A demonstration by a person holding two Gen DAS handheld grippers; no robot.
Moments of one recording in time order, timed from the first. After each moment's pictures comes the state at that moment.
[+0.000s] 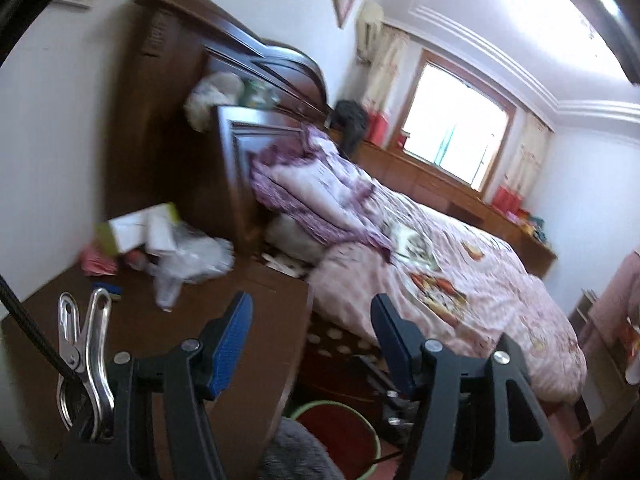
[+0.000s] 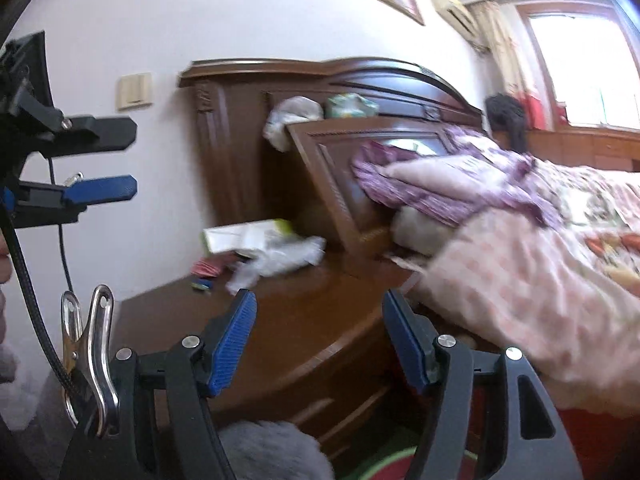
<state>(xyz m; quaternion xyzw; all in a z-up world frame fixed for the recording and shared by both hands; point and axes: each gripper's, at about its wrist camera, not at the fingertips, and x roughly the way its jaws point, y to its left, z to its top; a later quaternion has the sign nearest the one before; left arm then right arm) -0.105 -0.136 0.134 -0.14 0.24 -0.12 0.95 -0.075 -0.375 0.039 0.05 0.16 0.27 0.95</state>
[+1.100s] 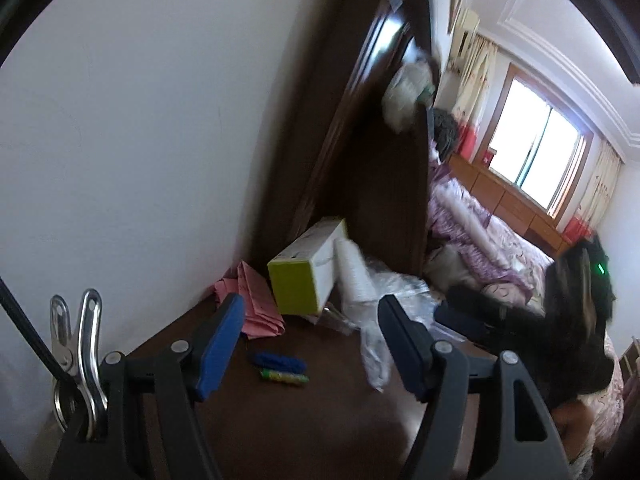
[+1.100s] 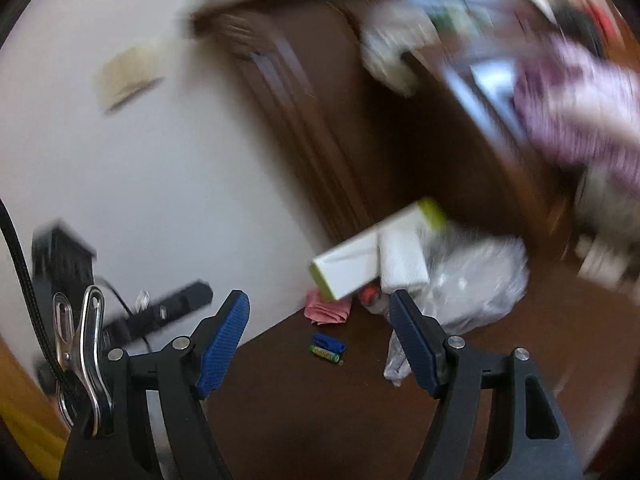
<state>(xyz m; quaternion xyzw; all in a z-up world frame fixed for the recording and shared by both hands) 0.051 0.079 0.044 -0.17 0.28 0.00 0.94 0.093 -0.171 0.064 0.16 0.32 0.41 0.84</state>
